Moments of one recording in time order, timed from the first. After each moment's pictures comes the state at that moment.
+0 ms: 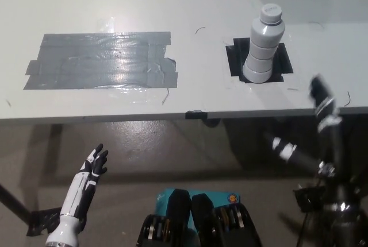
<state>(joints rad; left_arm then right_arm) -0.06 0.16 -0.01 0.15 0.08 -0.14 -0.04 -0.20 -0.02 -0.02 -0.08 -0.14 -0.33 -0.08</state>
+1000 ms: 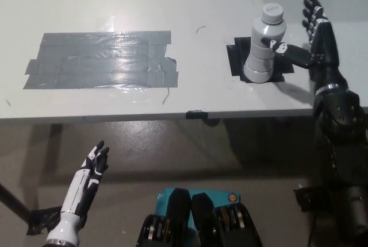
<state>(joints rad) -0.07 0.16 -0.01 0.15 0.09 -0.15 -0.04 -0.75 -0.08 -0.13 0.51 -0.03 0.03 -0.06</state>
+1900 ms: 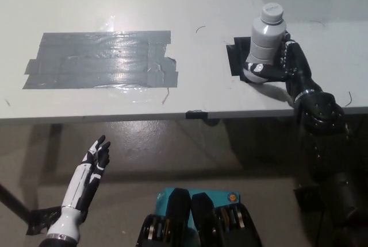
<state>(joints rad) -0.09 0.16 -0.01 0.14 0.09 -0.14 -0.05 -0.83 -0.08 -0.08 0.79 -0.02 0.05 -0.02</state>
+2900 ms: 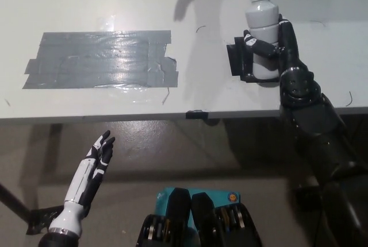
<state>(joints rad) -0.11 0.17 -0.02 0.14 0.10 -0.14 -0.07 -1.04 -0.07 -0.02 1.17 -0.09 -0.15 -0.25</state>
